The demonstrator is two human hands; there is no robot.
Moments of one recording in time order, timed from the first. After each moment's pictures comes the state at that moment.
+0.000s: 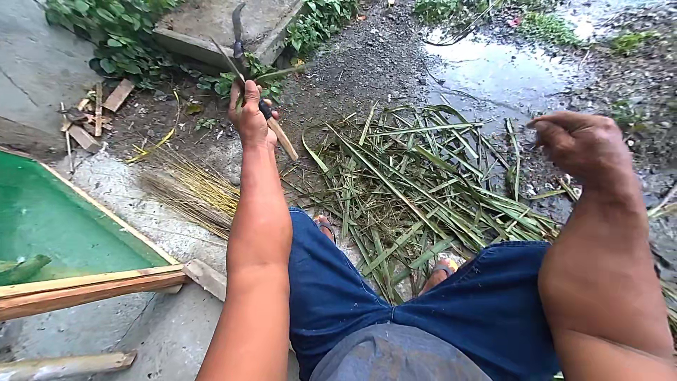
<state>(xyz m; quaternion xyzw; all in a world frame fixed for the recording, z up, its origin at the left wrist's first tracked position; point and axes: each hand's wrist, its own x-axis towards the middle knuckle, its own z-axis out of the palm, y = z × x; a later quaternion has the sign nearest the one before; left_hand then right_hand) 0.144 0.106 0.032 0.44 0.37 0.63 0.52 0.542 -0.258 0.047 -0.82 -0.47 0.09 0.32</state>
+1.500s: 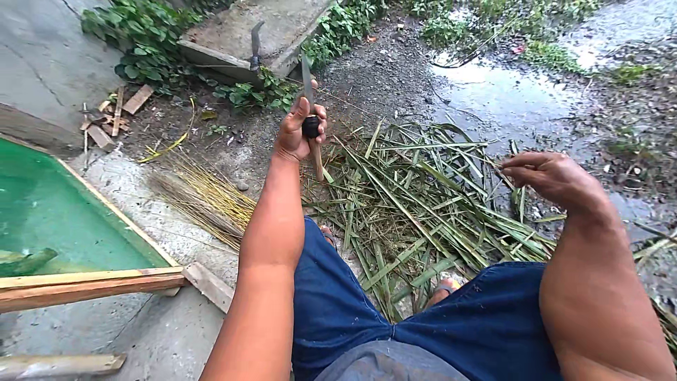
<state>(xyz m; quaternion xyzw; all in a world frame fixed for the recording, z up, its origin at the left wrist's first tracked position) 0.162 0.095 0.022 0.54 0.11 0.37 0.75 0.549 -0.241 0.016 -0.78 -0.51 0.21 0.30</state>
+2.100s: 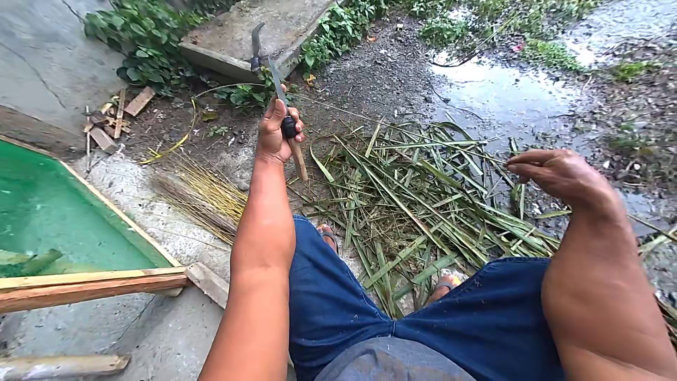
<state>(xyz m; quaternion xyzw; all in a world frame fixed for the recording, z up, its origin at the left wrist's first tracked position) 0.128 0.105 0.020 0.53 0.20 0.46 0.68 0.548 -0.251 0.020 -0.80 -0.50 0.18 0.29</state>
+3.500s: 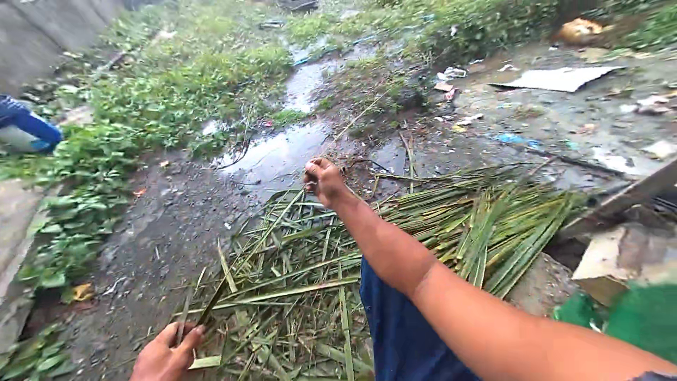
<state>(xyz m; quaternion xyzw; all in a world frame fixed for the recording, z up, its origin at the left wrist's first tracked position) 0.228 0.059 -0.011 0.88 0.34 -0.01 0.34 0.549 -0.217 0.032 -0.49 -0.08 0.14 0.86</state>
